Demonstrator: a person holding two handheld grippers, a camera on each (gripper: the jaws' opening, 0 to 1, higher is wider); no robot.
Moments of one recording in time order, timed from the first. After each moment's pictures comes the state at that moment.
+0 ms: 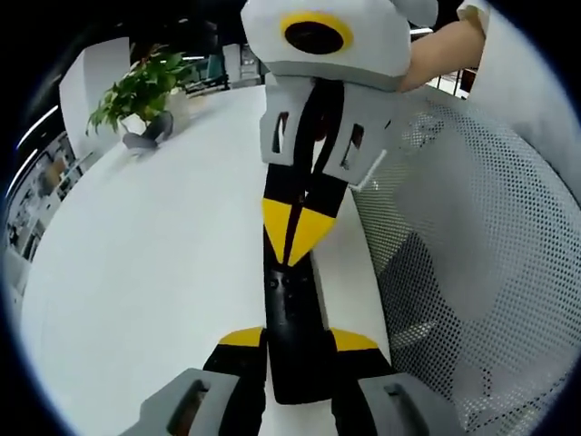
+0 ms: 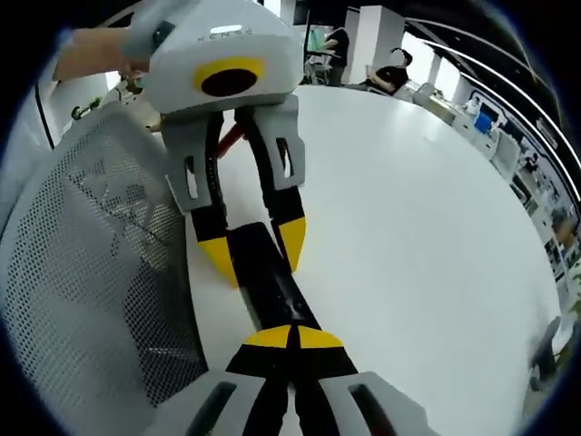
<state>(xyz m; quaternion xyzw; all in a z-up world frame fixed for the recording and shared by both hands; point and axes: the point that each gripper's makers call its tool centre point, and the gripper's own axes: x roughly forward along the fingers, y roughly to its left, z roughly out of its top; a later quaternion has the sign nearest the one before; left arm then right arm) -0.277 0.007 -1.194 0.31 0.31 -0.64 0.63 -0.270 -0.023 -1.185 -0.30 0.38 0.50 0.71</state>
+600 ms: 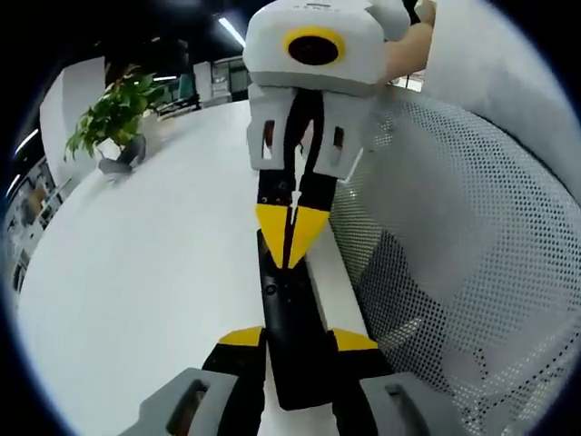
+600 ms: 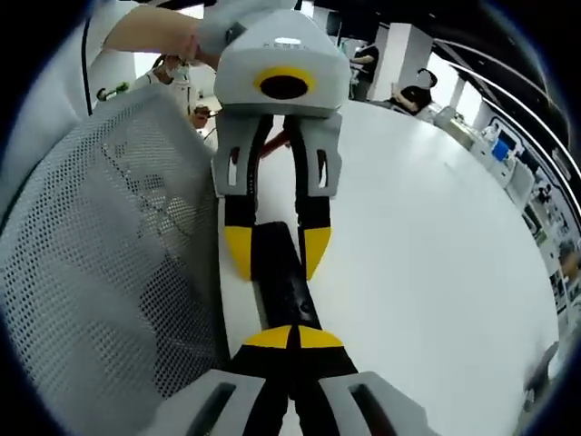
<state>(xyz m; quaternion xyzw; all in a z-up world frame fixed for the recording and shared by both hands) -0.302 0.004 -1.193 0.30 0.27 -0.70 0.59 -0.299 -0.027 -1.180 -0.31 0.33 0.56 0.69</state>
